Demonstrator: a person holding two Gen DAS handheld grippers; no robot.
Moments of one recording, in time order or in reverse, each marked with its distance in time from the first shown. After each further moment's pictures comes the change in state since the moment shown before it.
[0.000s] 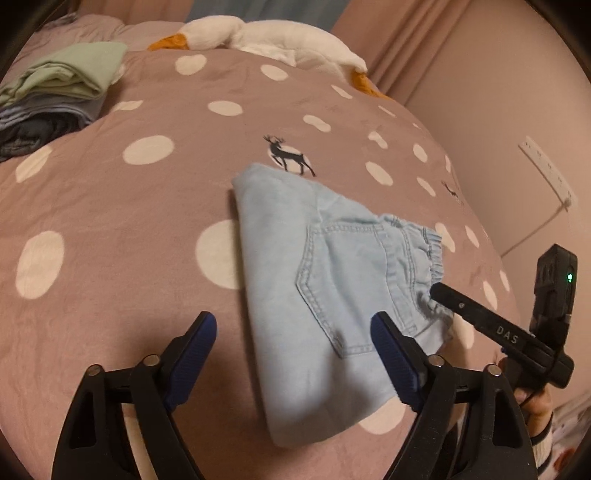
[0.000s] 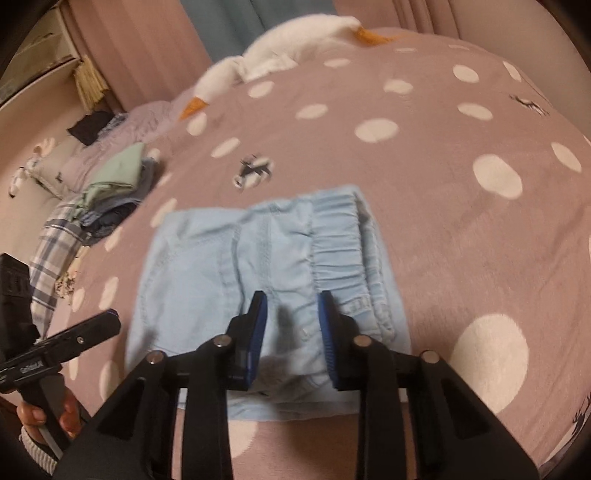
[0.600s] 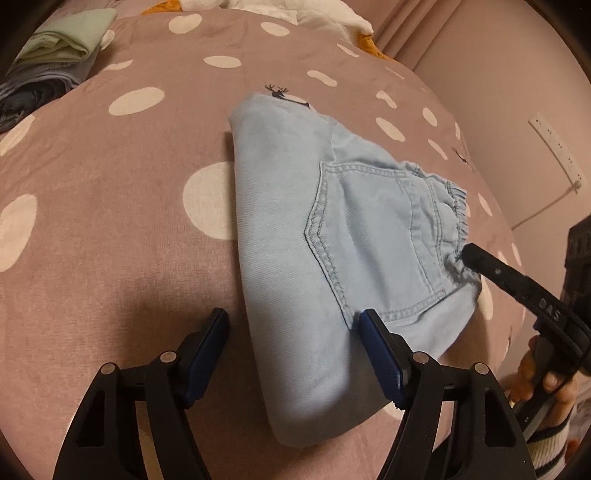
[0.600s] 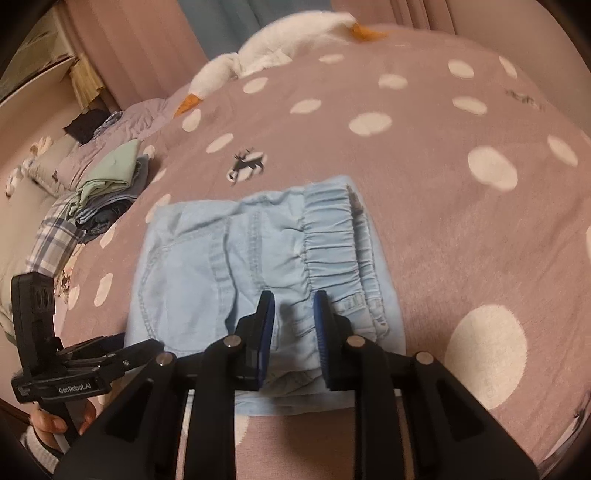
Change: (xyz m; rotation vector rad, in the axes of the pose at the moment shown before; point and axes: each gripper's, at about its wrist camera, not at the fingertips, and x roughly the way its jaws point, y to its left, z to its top) left arm 0.027 0.009 -0.017 -0.004 0.114 0.010; right arm -0.011 0.016 -0.007 -0.052 -0.034 -0.004
